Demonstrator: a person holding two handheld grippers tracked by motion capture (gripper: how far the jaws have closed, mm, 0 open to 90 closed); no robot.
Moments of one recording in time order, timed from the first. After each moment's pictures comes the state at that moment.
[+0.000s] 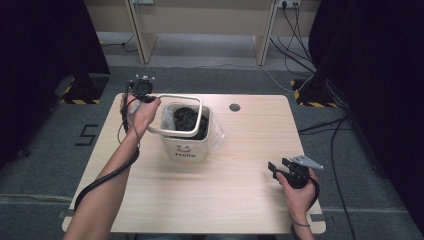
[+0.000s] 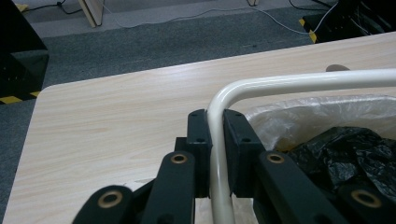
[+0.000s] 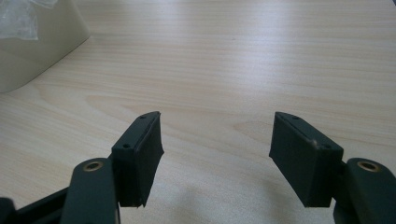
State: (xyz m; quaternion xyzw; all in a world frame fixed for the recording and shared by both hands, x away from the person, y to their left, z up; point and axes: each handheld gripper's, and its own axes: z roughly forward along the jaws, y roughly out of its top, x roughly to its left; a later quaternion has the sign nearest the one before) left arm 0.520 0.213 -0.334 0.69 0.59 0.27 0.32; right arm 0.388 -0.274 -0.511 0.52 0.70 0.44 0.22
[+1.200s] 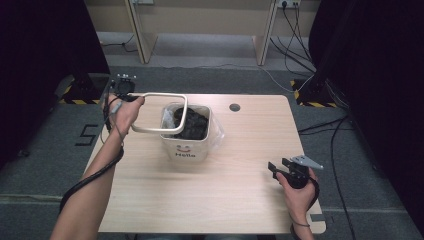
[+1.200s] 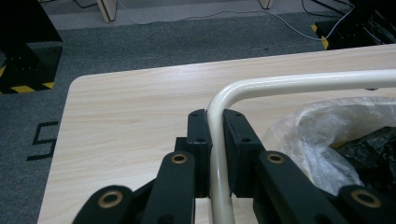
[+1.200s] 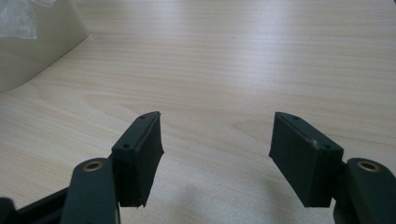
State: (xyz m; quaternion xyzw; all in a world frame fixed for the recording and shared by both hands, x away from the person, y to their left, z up) left arm 0.516 0.260 -0.331 0.68 0.61 0.27 0.32; right arm 0.388 -0.273 -0.511 0.52 0.70 0.44 0.22
